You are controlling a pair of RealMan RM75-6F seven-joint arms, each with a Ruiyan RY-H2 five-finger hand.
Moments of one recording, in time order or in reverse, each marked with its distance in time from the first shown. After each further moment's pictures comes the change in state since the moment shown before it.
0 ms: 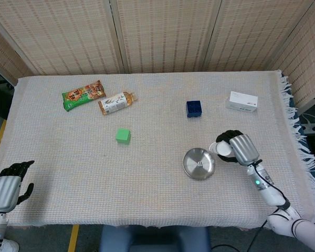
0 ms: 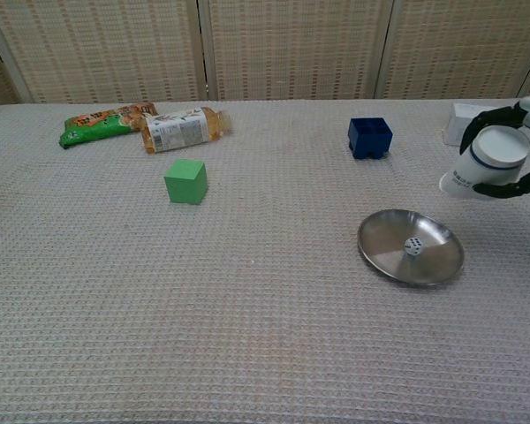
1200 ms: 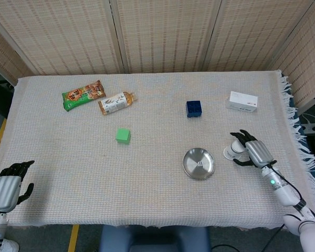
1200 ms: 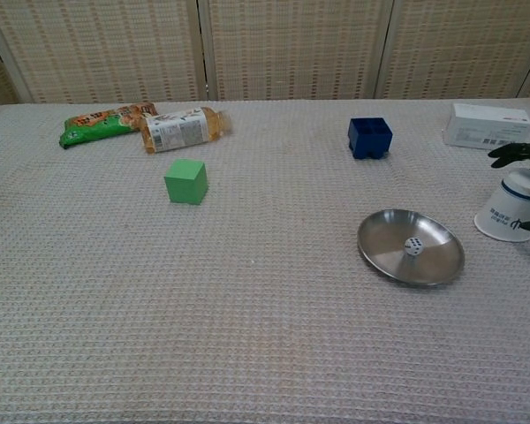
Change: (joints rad) left arm -0.002 -0.002 0.000 0.000 -0.003 -0.006 0.007; right arm -0.032 -0.113 -0.098 0.435 -0.071 -0.115 0.468
